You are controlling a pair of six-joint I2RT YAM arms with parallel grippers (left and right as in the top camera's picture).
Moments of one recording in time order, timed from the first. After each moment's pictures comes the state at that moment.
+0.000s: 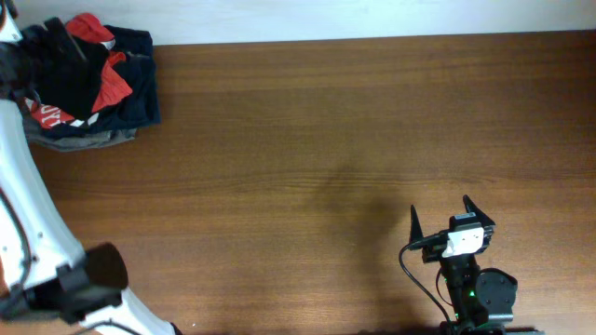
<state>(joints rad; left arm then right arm) 0.34 1.92 2.45 -1.33 0.09 -0.16 -0.03 0.02 0.01 -0.06 -0.13 -0.16</state>
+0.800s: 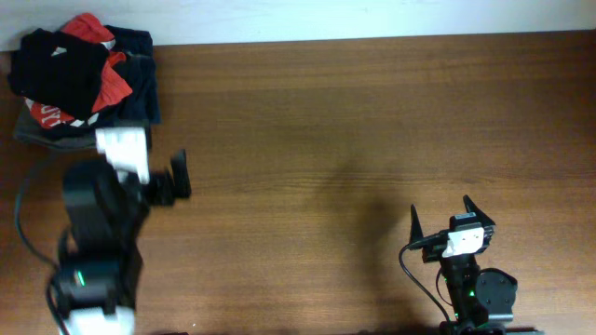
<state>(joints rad) 0.07 0.86 0.87 -0.47 0.09 0.06 -0.03 0.02 0.01 -0.06 -0.13 -0.16</state>
